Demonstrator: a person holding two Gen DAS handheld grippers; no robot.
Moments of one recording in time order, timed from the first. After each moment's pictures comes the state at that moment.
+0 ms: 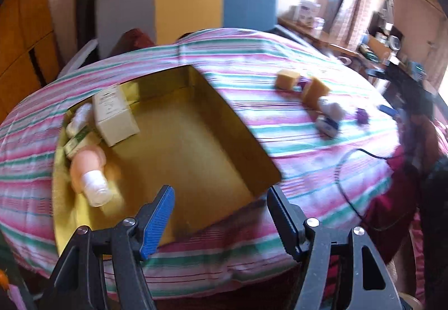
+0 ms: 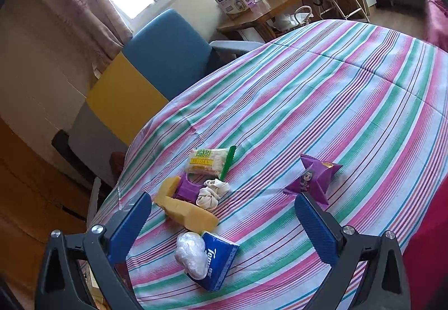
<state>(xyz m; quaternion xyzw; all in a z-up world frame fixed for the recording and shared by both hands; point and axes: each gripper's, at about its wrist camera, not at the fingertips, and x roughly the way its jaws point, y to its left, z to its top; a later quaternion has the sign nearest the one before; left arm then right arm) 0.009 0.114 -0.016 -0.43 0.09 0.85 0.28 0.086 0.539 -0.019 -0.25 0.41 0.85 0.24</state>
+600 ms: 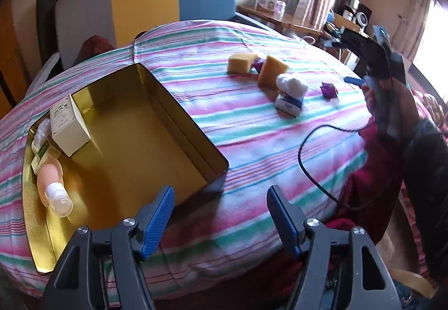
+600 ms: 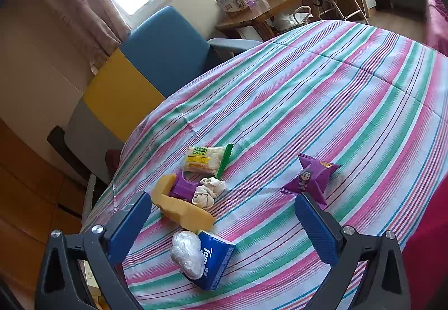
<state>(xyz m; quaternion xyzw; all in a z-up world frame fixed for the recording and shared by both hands) 0.022 0.148 -0.025 -0.44 0.12 0.82 0.35 0.084 0.539 -0.020 -0.26 0.40 0.85 0.24</state>
